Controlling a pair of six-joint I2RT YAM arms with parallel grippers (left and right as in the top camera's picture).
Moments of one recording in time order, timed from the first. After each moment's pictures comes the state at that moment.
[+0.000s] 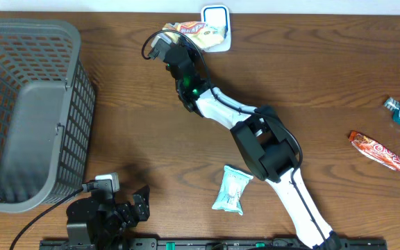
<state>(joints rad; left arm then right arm) 0.01 0.00 0.36 -1.08 0.26 -0.26 0.66 2.52 1.86 0.36 0.54 -0.73</state>
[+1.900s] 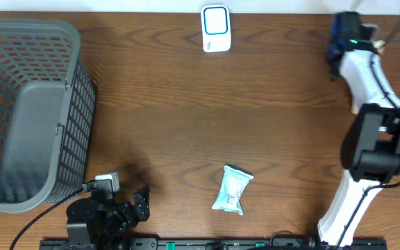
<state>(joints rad) 0.01 0.00 0.36 -1.08 0.26 -0.26 -0.16 2.17 1.74 -0.63 0.79 0.13</state>
